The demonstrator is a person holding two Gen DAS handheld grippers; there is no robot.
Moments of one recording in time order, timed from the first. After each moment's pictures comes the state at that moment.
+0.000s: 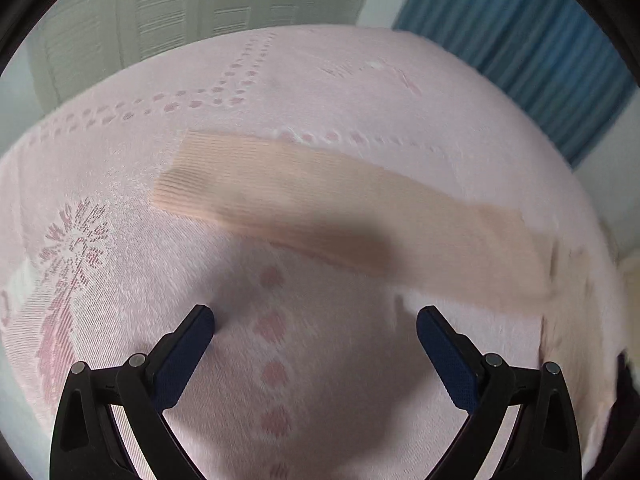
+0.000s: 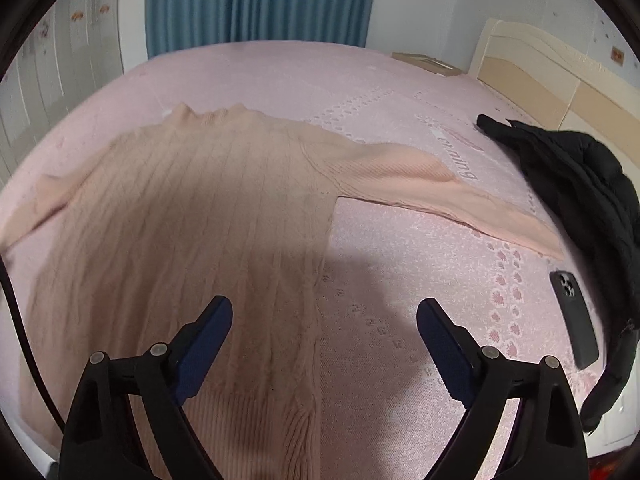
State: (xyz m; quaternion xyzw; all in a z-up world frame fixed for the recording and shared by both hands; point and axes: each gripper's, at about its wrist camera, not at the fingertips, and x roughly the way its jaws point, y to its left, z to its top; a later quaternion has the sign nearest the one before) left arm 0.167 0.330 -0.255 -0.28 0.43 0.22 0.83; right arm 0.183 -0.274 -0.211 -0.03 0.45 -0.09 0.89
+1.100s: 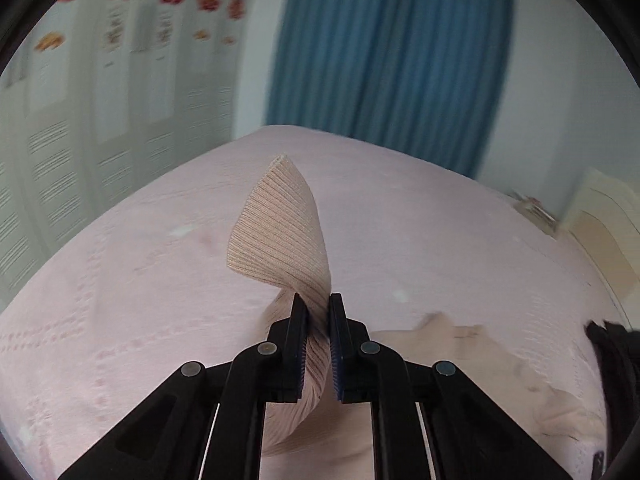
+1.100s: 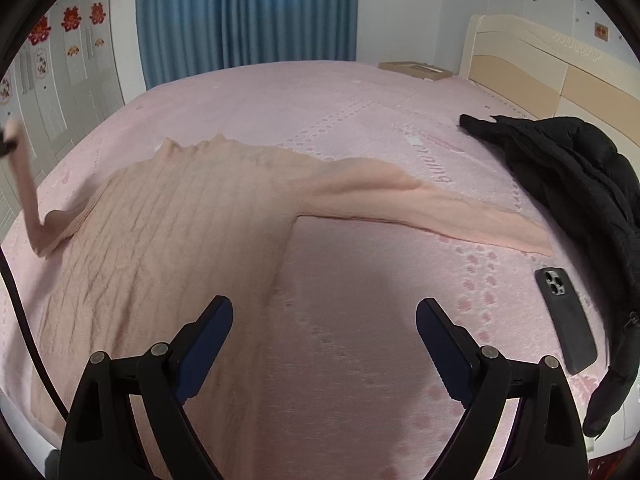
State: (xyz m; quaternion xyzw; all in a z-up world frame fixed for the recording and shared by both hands) left arm 0.292 0.133 -0.056 -0.12 0.30 0.08 0.94; right arm 0.159 -0.342 -0.189 0.02 0.41 -0.09 0.91
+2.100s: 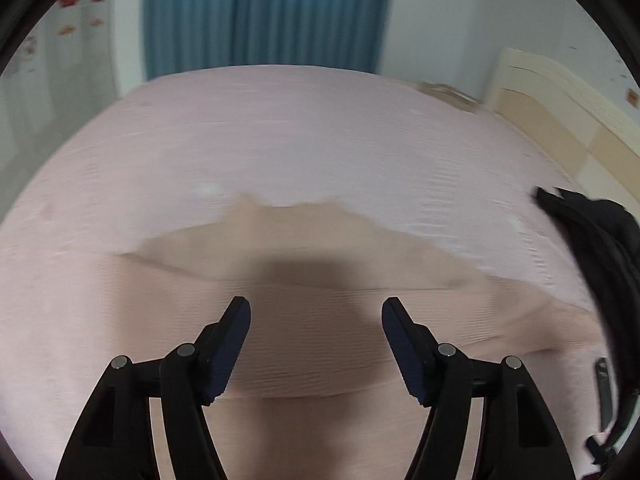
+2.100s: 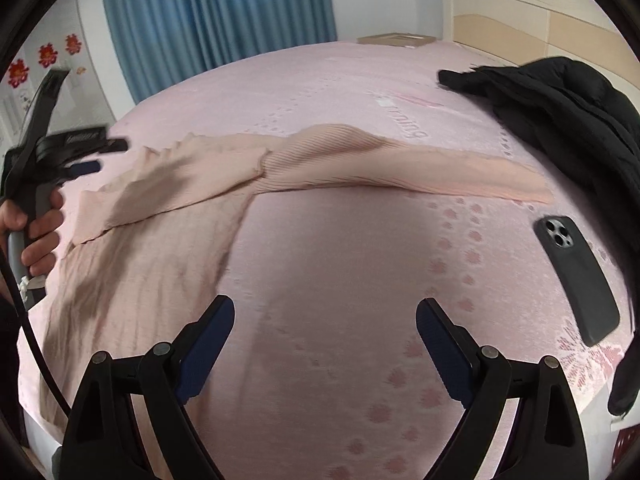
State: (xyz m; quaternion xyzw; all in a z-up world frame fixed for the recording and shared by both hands) left arm 0.322 -0.061 -0.148 -0.03 0.42 -0.05 0.91; right arm 0.152 -0.392 -0.217 0.09 0.43 -0.08 0.89
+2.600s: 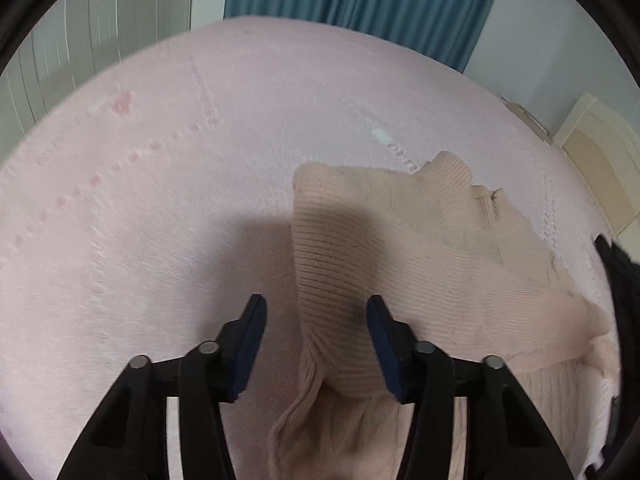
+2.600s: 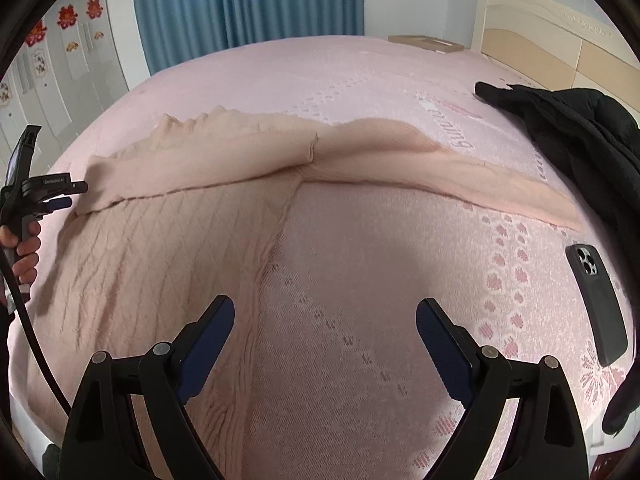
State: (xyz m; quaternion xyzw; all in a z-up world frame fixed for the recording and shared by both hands) left arm 0.345 0.085 -0.231 -0.14 0.47 0.02 0.87; right arm 0.176 -0.344 -0.228 0.04 0.45 -0.06 0.89
